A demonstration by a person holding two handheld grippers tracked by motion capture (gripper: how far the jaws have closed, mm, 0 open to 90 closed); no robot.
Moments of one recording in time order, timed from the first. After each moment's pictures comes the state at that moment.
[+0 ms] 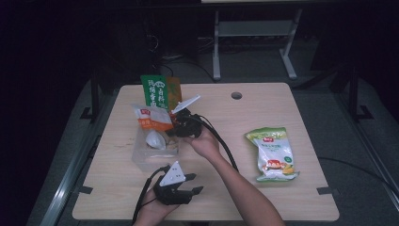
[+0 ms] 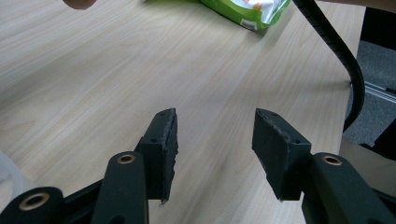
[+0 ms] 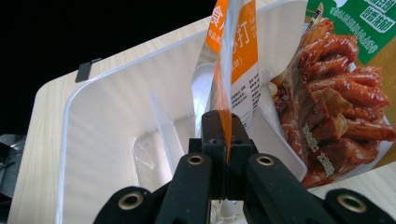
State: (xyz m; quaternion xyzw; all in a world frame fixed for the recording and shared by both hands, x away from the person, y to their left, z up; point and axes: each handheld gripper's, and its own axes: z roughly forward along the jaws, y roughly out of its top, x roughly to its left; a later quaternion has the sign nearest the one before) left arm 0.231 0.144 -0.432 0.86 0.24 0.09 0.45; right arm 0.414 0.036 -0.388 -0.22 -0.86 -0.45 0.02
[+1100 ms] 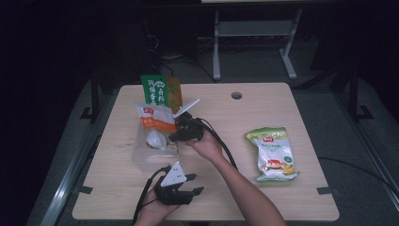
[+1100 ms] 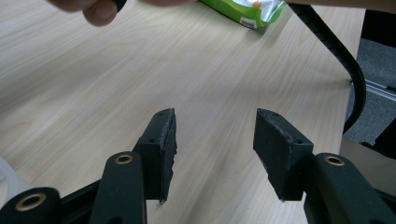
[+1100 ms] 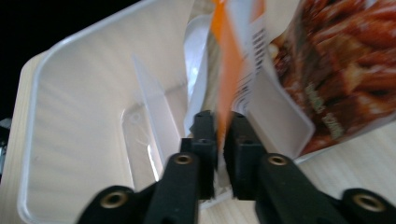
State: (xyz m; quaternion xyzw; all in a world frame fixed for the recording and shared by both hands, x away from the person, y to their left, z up) left arm 0.231 0.143 -0.433 0.86 0.24 0.09 0.44; right arm 0.419 0.033 -0.406 -0.24 -0.88 -0.41 0.04
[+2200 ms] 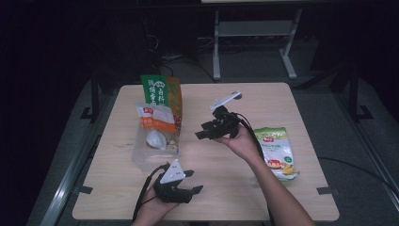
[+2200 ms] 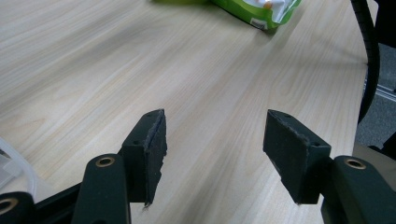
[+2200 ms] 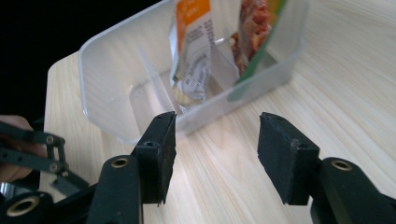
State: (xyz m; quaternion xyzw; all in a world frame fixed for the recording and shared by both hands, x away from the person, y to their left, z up) left arm 0.237 0.145 -0.433 0.86 0.25 0.10 0.44; right arm 0.404 -0.071 -0.372 -0.26 -0.86 -0.43 0.03
